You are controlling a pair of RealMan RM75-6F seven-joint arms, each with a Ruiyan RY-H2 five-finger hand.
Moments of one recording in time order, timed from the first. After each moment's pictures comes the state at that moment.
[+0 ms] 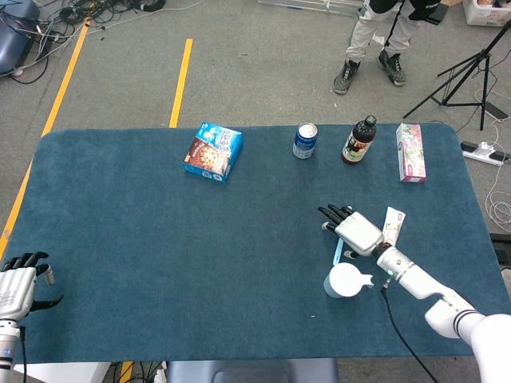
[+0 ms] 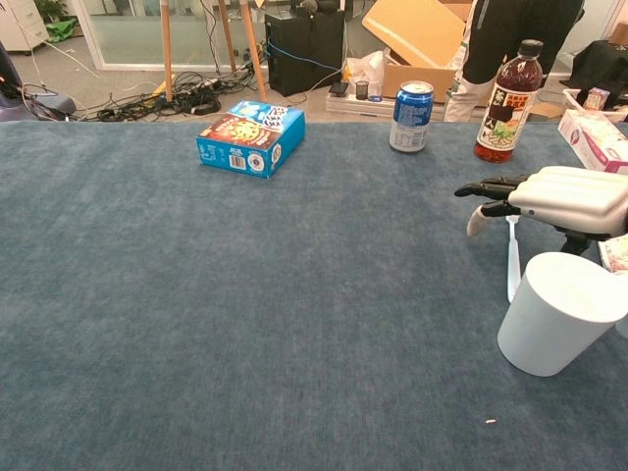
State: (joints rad) left arm -0.15 -1.12 -0.05 -1.62 1.24 1.29 0.22; right arm 0.68 -1.59 -0.12 -0.75 -1.73 1.05 0.25
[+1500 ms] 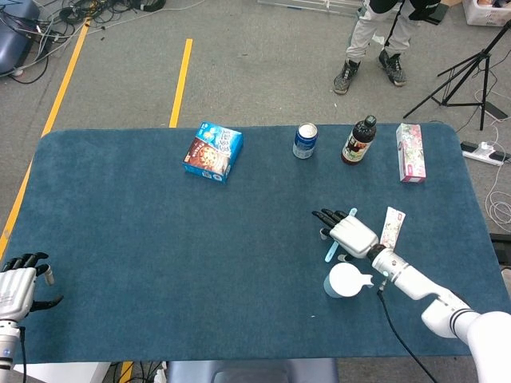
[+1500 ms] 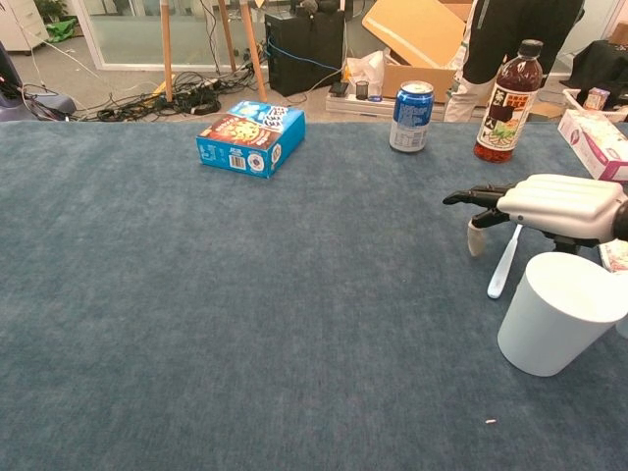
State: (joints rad) left arm -0.15 -1.12 -0.05 -1.62 1.23 1.29 0.23; right arm 0.70 -1.59 -0.14 -0.78 -1.73 1.04 0.30
